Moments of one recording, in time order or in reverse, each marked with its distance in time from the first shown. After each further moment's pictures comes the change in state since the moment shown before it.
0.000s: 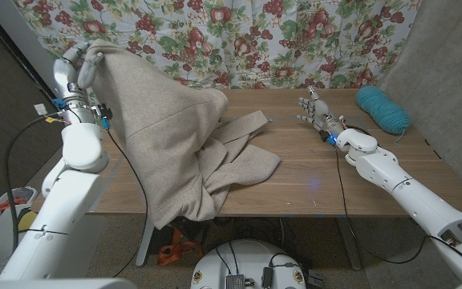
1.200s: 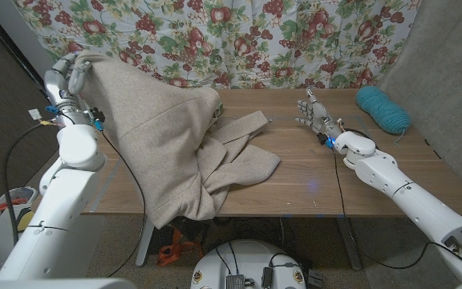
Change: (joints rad) left arm -0.033 0.006 -0.012 0.066 -0.073 0.065 0.065; left_hand -0.004 -0.004 0.000 0.000 0.000 -0.002 -0.009 0.000 -0.002 -0.003 -0.003 0.000 0.000 0.000 0.000 -0.011 -0.002 -0.002 -0.002 0.004 -0.020; right arm -0.041 -0.013 0.000 -0.067 0.002 -0.031 -0.044; right_hand 0.000 0.000 0.000 0.000 0.000 0.000 0.000 0.000 0.000 0.000 0.000 0.000 0.000 0.000 0.000 0.000 0.000 0.000 0.000 0.000 0.000
